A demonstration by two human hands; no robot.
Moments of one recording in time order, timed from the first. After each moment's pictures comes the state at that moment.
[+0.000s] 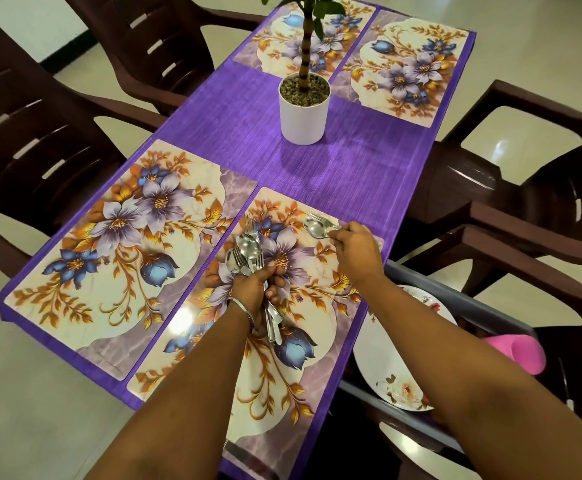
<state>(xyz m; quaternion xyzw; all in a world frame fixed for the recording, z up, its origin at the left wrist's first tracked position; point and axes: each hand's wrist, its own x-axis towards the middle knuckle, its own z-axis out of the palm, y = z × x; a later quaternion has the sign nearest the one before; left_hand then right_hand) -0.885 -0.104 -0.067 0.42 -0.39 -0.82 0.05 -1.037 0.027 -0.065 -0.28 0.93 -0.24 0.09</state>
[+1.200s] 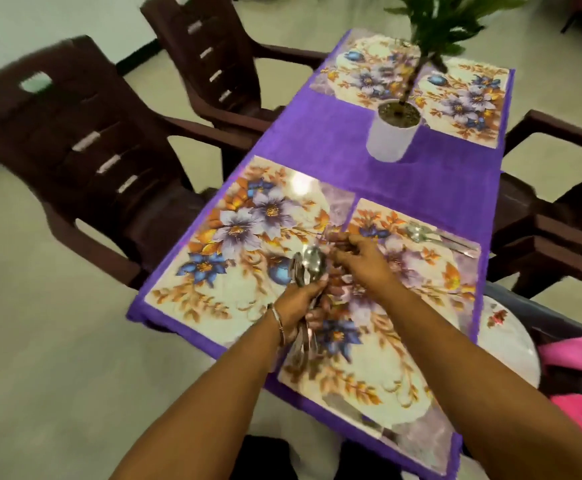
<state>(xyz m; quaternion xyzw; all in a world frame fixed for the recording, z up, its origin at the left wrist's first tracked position) -0.753 -0.245 -0.023 0.28 -0.41 -0.85 -0.14 -0.873 -0.152 -0.003 -0.14 0.76 -0.56 0.29</state>
